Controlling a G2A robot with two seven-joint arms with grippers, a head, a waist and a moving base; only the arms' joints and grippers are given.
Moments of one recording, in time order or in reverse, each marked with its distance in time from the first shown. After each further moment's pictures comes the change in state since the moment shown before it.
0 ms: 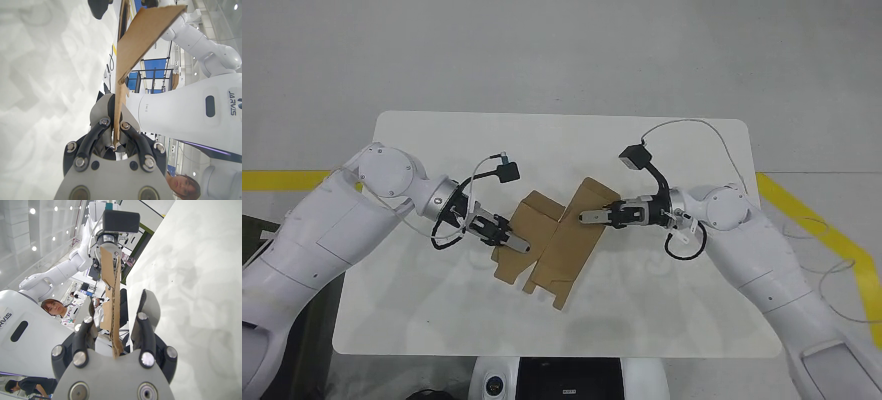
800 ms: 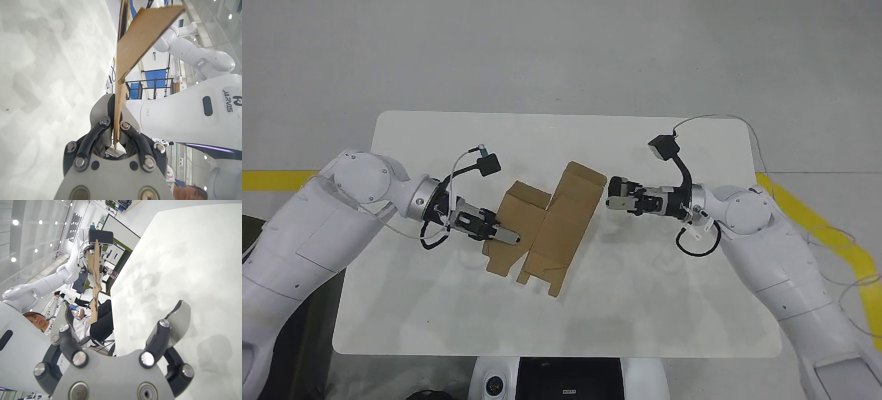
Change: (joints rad) left arm 0.078 0.052 -0.103 -0.037 0.012 -0.036 0.036; right arm -0.063 0.040 0.127 -0.039 -0.140 -0.010 -0.132
